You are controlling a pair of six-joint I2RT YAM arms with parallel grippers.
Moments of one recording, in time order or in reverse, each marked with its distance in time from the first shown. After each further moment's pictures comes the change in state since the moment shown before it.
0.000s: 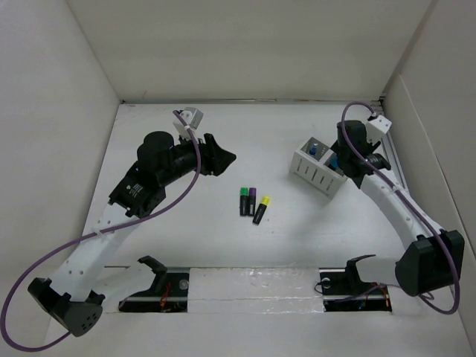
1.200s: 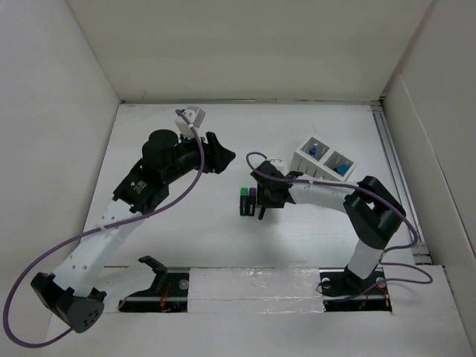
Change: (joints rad) left arm 0.000 0.031 0.000 0.000 -0.050 0.015; right arm 0.565 0.444 -0.006 -0.024 -0.441 0.085
